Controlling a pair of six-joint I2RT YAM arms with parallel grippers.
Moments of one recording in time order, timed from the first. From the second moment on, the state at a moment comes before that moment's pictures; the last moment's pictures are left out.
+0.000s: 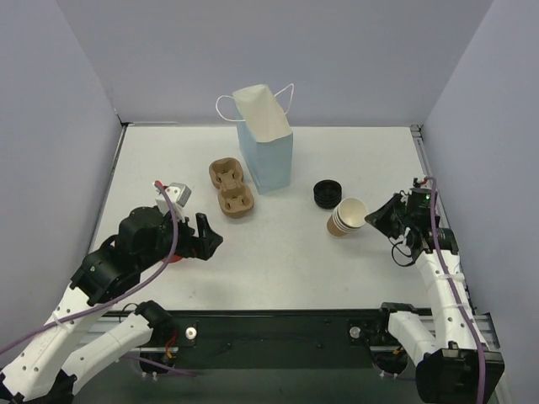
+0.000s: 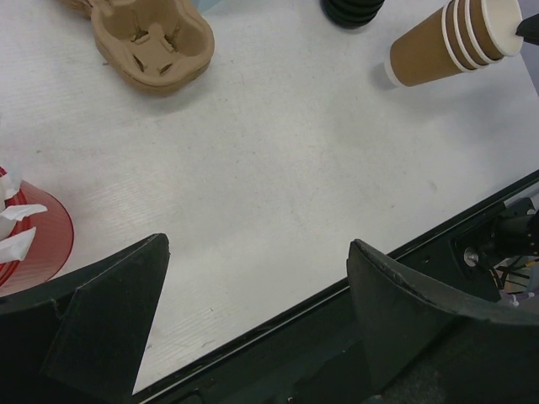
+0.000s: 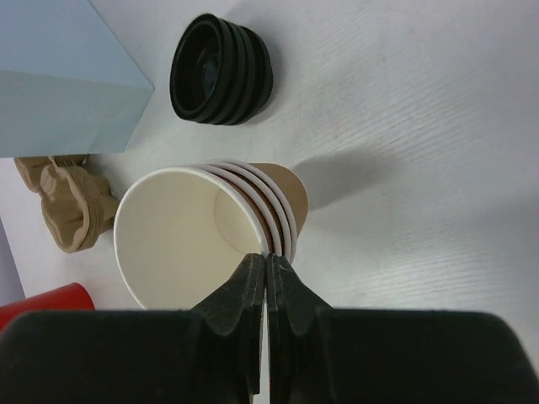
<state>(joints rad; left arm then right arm) -0.66 0.67 0.97 -0.80 -0.04 -0.44 -0.07 0.91 0.76 -0.60 -0.19 0.63</state>
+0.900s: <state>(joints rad) -0.67 0.81 1.00 -0.70 0.03 -0.41 -0.03 0.88 0.96 -0.68 -0.21 0.60</state>
